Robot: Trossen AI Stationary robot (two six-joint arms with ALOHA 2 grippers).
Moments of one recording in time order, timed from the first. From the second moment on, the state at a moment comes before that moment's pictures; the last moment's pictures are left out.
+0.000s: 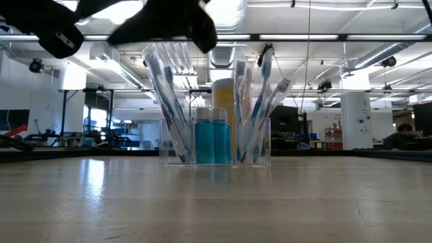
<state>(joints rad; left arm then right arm) -0.54 0.38 0.33 -0.18 -0.38 -0.31 0.42 2.15 1.72 -0.22 0.39 0.49</state>
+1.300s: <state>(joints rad) -0.54 0.34 0.37 -0.31 -0.52 -0.34 0.38 2.69 2.23 -0.29 0.21 0.81</state>
